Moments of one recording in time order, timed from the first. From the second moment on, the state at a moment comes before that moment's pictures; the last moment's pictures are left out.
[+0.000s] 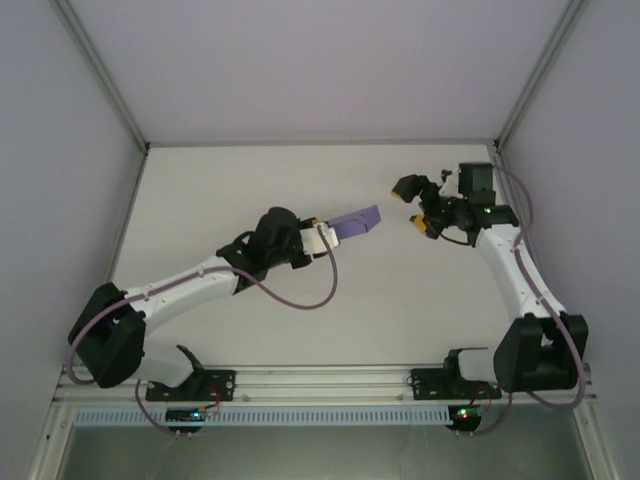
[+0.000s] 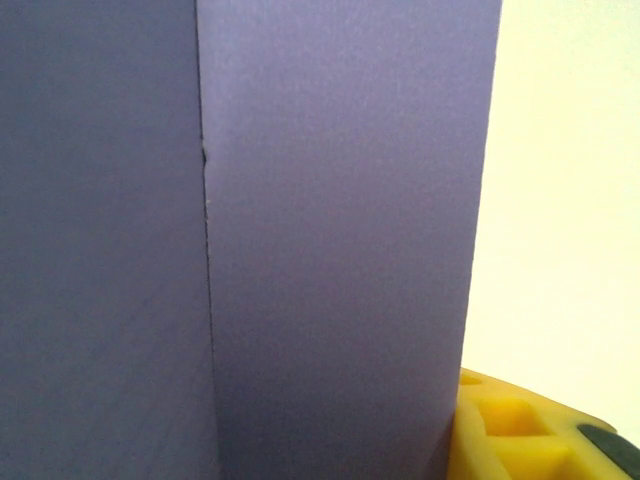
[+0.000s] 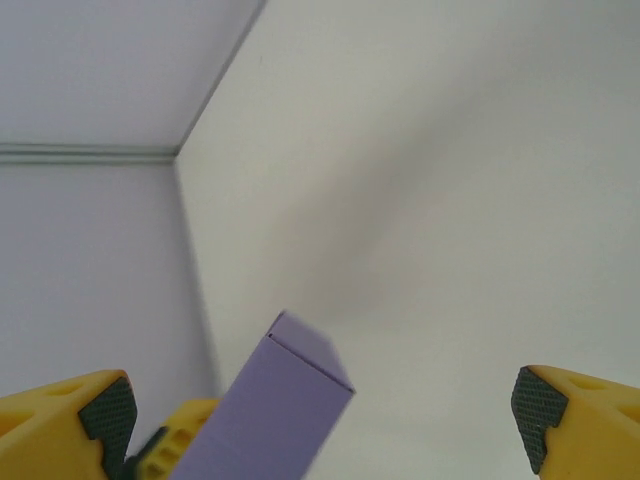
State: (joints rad) left arm -0.79 1.38 0.92 -0.07 0.04 0.65; right arm 0.05 1.28 1.11 -0.56 -0.56 0.76
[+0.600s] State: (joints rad) left arm -0.64 1.81 1.42 -0.85 0.26 0.72; right arm 0.29 1.11 1.02 -0.60 -0.16 -0.03
